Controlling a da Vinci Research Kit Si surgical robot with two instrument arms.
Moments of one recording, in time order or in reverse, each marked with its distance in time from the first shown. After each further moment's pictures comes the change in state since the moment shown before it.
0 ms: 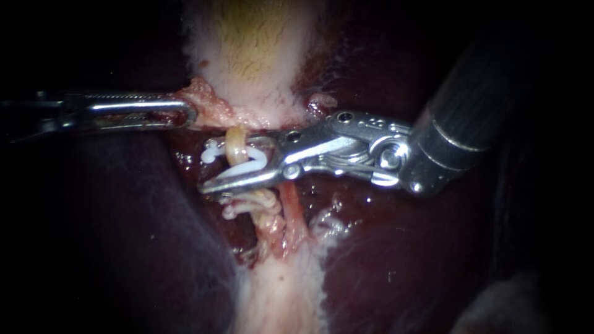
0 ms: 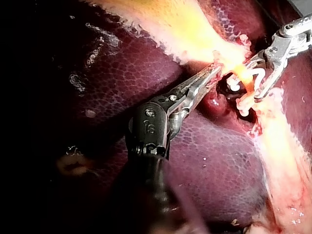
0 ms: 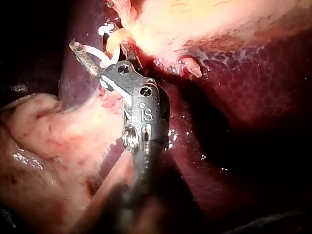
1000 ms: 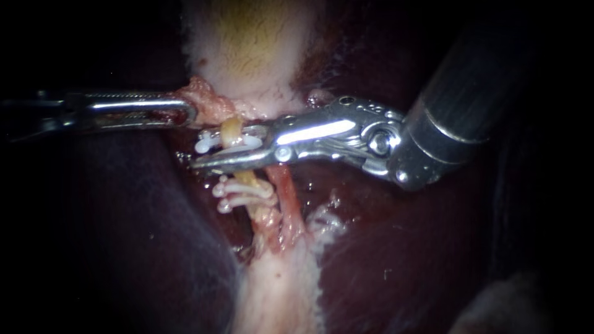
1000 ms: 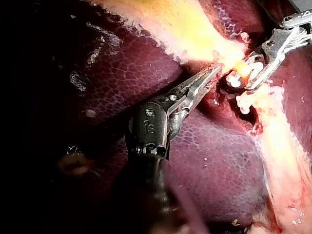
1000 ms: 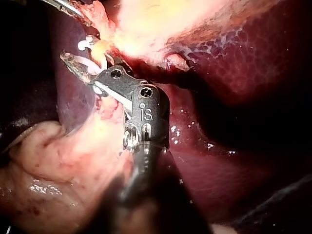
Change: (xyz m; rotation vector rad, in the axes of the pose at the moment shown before) right arm 0.001 0.001 -0.001 -0.022 0.026 0.150; left arm 0.000 0.000 0.000 0.003 0.001 0.000
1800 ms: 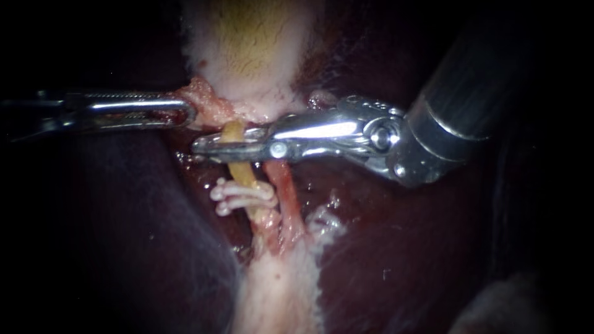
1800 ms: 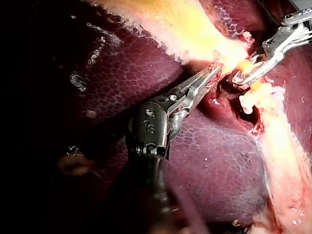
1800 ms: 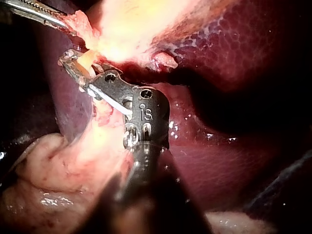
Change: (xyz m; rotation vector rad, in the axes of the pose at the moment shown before) right arm 0.000 0.000 -0.001 0.029 -0.013 0.111; left arm 0.000 0.000 0.000 0.005 0.002 0.001
